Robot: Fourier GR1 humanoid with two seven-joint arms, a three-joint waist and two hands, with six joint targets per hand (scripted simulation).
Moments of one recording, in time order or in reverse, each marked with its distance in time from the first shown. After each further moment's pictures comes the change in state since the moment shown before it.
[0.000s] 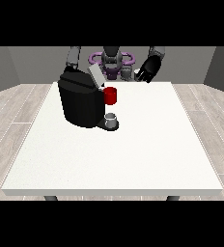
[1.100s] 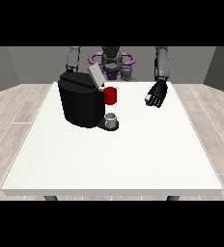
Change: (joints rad) left arm 0.220 0.082 -0.088 0.102 -0.094 0.349 -0.060; right arm -0.023 -0.001 0.021 -0.117 -0.006 0.010 0.029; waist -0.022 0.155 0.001
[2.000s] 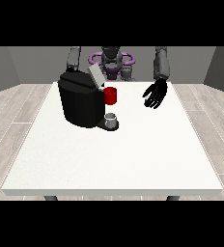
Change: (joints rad) left arm 0.081 -0.013 0.080 -0.189 0.240 0.017 0.021; right arm 0.003 0.009 0.015 -0.104 -0.012 0.022 0.013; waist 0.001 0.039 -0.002
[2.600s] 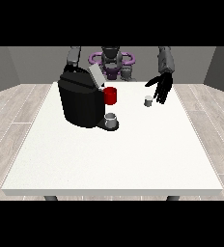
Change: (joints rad) left arm 0.092 0.072 0.048 -0.176 0.215 -0.198 0.083; right arm 0.065 0.004 0.009 -0.103 0.000 -0.005 0.011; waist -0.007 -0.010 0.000
